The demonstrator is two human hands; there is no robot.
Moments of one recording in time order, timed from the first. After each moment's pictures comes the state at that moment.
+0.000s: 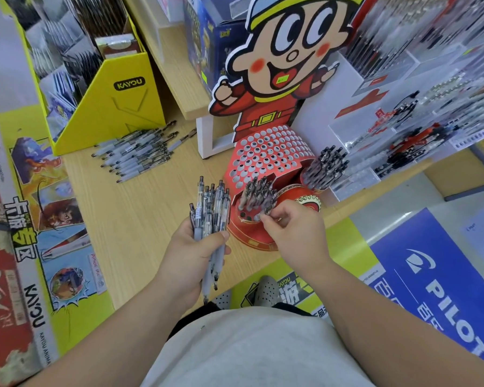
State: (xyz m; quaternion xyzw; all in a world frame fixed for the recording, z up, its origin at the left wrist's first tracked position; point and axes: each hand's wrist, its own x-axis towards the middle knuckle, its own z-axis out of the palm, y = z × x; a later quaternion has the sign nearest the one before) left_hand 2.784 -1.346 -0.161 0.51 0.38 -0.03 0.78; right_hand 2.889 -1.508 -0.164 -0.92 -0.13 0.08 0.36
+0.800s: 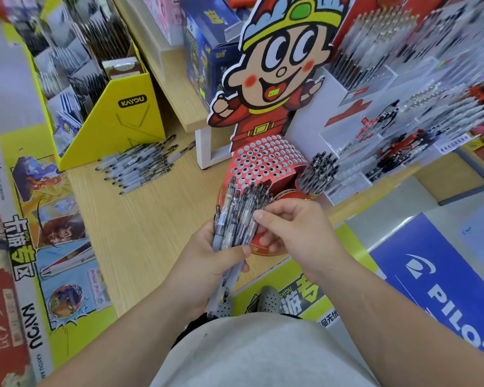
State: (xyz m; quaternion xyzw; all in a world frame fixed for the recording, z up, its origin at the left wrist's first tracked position) left_hand 2.776 -1.356 -0.123 0.53 0.24 -0.08 0.81; right_hand 2.872 -1.498 -0.097 -0.76 0.00 0.28 0.58
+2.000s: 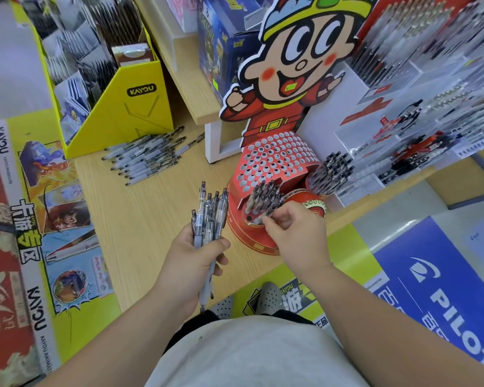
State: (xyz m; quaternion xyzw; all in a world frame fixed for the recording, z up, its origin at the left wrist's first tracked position) left_hand 2.771 -1.341 -0.153 0.52 0.38 -0.01 0.77; right_hand 2.880 -1.496 -0.161 -0.91 -0.12 0.07 0.40
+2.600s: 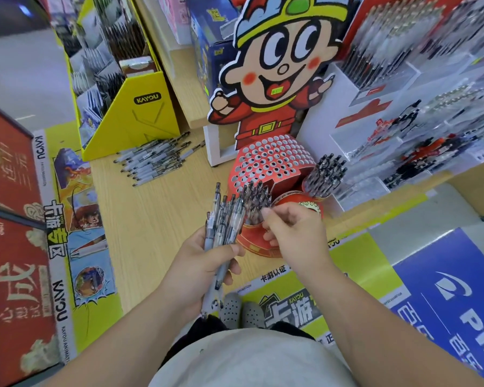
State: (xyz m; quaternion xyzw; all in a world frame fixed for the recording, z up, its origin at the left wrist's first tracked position) left_hand 2.774 -1.381 -0.128 0.51 0.33 -0.04 0.79; right_hand 2.888 -1.520 -0.145 -0.82 -0.05 0.19 0.53
